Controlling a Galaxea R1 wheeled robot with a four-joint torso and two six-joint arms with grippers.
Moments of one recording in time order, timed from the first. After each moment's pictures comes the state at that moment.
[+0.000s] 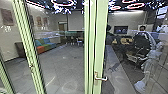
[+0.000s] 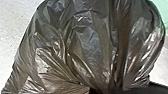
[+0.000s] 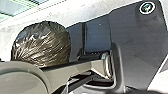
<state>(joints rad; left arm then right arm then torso) 1.43 3.01 -2.71 -0.48 0.13 0.34 -1.59 2.63 -2.01 0.18 0.11 0.00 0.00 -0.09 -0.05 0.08</state>
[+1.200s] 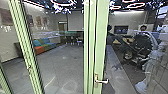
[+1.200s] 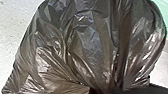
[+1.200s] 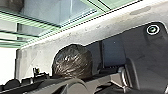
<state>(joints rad) 1.43 3.01 -2.71 -0.48 0.13 0.34 -1.57 2.18 -1.37 0.22 0.24 0.00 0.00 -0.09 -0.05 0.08</state>
